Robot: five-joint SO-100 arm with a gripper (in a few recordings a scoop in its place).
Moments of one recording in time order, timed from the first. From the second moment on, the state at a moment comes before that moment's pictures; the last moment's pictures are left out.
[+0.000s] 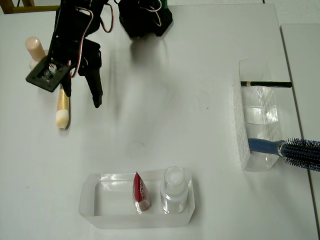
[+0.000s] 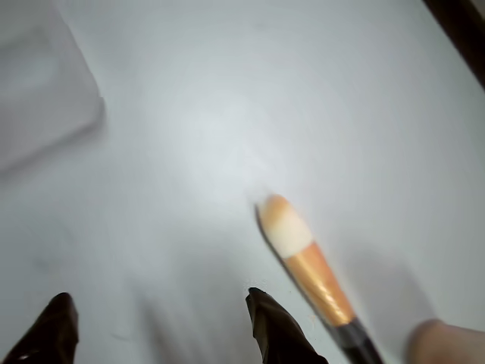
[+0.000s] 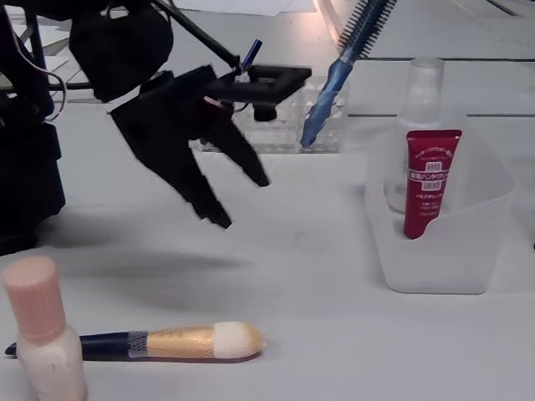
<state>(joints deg) 25.0 110.6 109.5 52.1 -86.7</state>
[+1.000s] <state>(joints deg) 2.1 134.0 130.3 33.8 -20.4</state>
